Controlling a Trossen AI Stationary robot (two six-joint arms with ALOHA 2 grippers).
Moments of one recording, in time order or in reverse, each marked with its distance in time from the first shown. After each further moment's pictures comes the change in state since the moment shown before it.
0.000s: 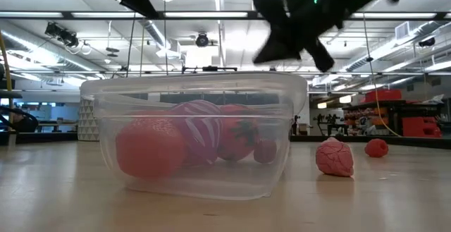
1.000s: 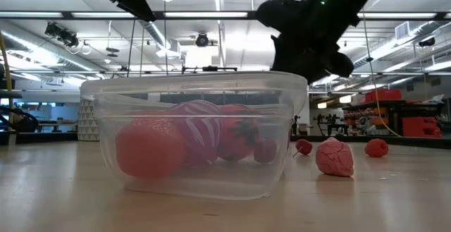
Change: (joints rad) left arm -0.001 0.000 0.000 -0.045 0.001 -0.052; right arm 0.033 0.085 0.205 -0.572 -0.305 0.174
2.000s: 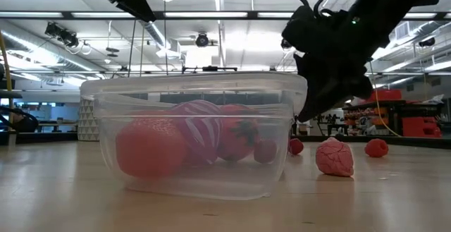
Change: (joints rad) left arm 0.000 0.000 0.000 -0.003 0.000 -0.027; right arm 0.080 0.001 -0.167 0.166 -0.022 -0.008
